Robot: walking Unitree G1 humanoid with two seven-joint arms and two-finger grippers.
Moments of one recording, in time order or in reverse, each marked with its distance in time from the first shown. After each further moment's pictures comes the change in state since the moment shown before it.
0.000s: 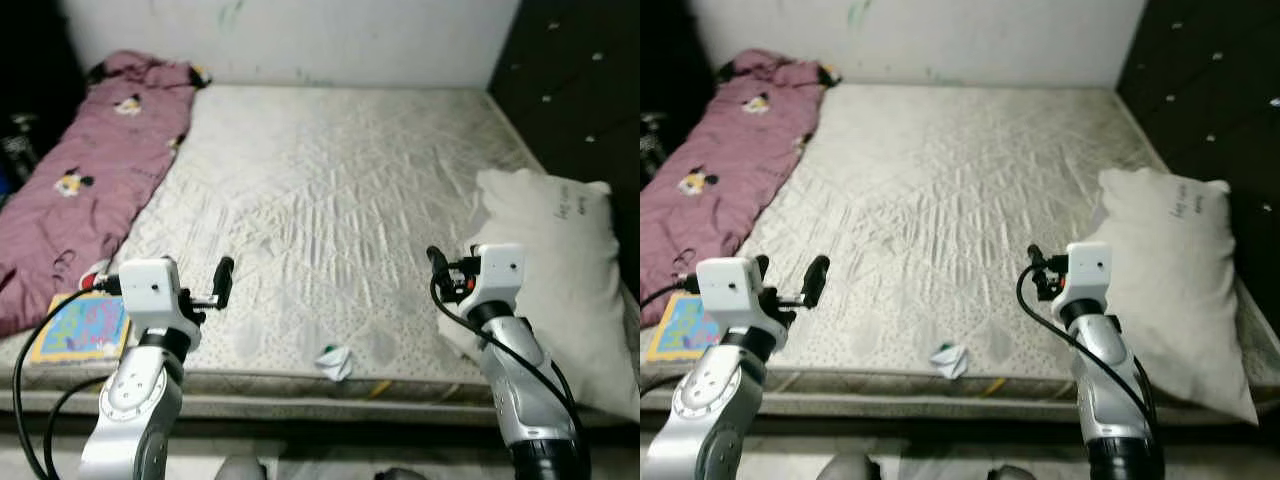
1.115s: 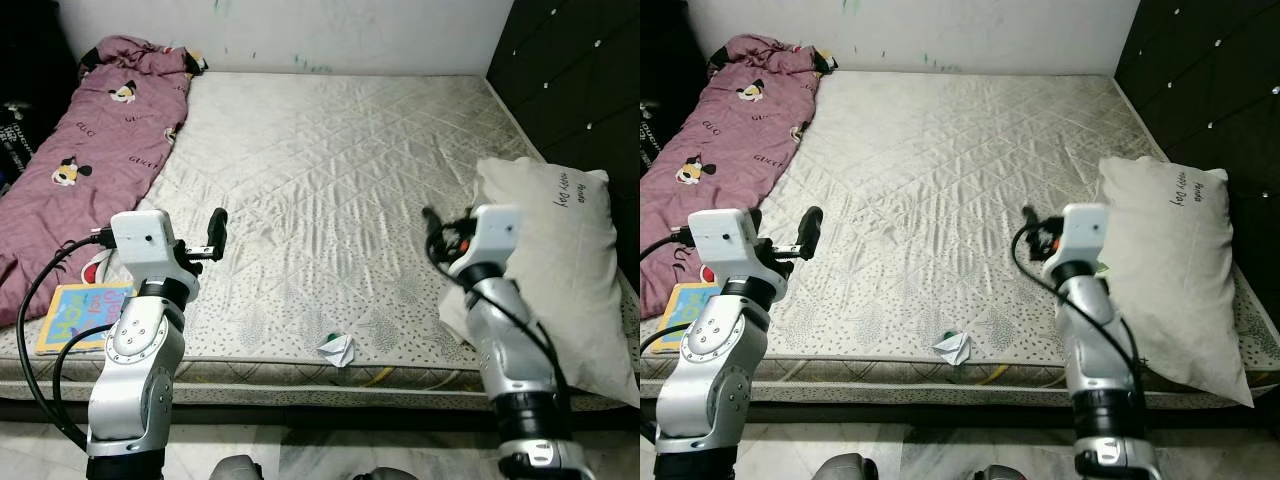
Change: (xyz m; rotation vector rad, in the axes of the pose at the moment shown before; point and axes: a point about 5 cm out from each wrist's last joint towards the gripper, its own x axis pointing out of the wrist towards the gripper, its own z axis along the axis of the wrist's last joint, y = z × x) left arm 0.041 0.005 0.023 -0.010 -0.112 0.026; right arm 0.036 -0.001 0.037 0.032 -0.145 -0.035
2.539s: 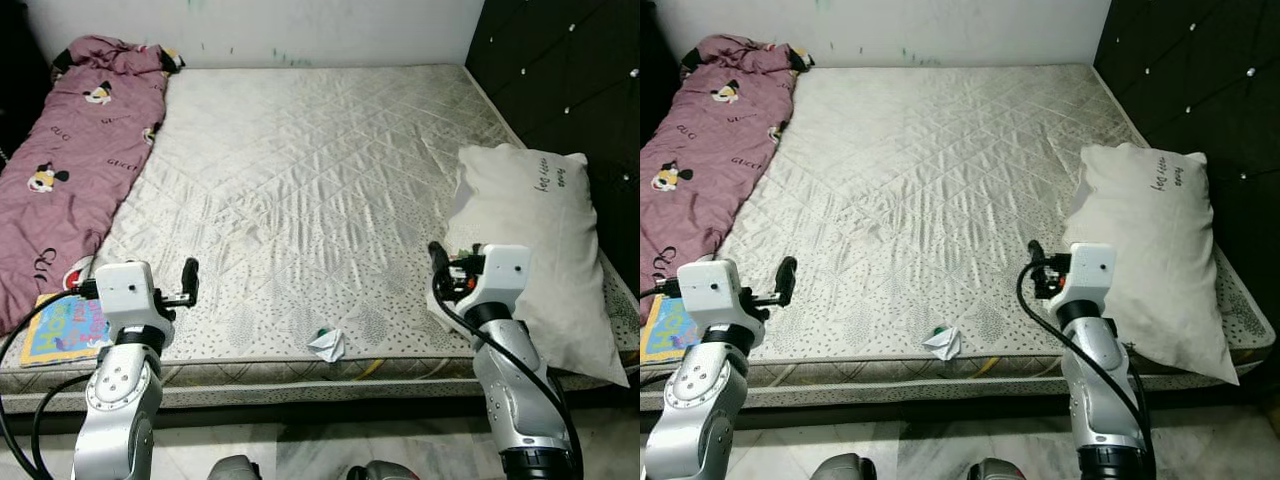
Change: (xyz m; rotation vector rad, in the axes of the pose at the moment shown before) left arm -0.031 0.034 -0.040 0.092 0.112 0.125; right arm -0.046 0.005 -0.024 0.027 0.108 -0.001
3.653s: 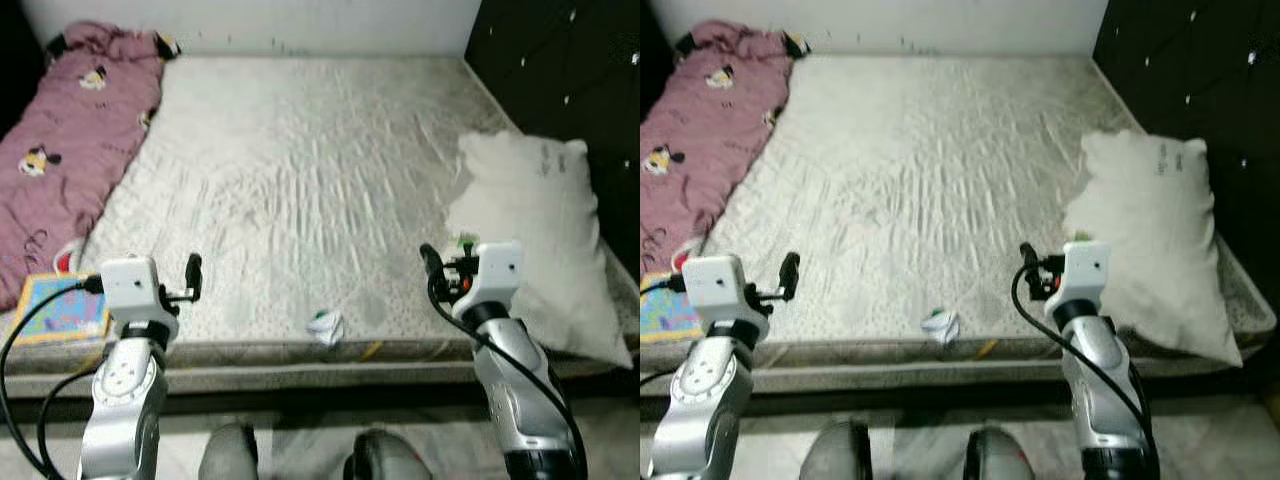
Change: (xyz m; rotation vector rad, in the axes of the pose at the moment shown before) left arm 0.003 -0.005 0.002 0.010 -0.016 0.005; right arm -0.001 0.001 0.002 -0.021 0.013 0.052
